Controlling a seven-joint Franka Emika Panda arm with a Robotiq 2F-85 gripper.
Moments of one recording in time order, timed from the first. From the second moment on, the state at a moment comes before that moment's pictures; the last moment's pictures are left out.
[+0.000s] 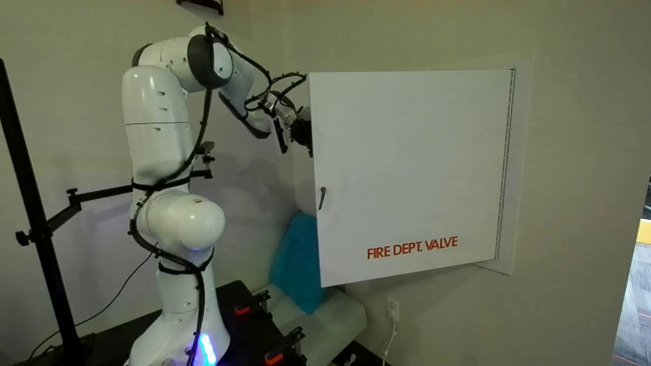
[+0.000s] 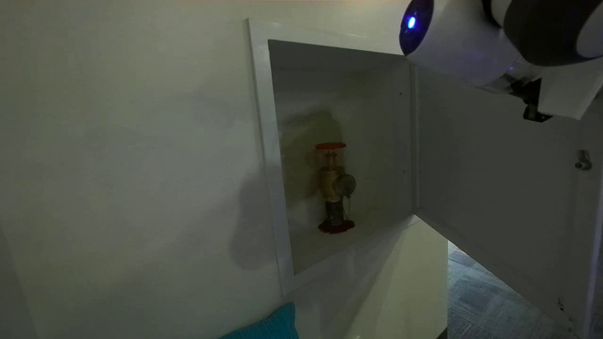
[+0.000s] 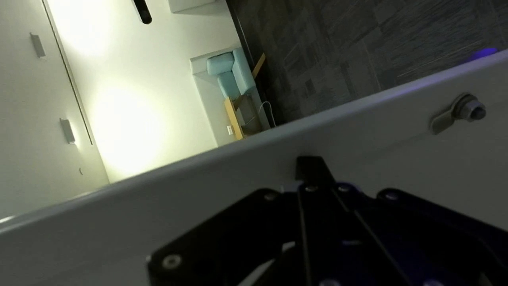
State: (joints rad) arm 0.31 0.00 0.28 -1.96 -0.88 1.04 0.96
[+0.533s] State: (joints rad) arm 0.21 -0.19 0.18 -2.27 -0.92 1.35 1.01
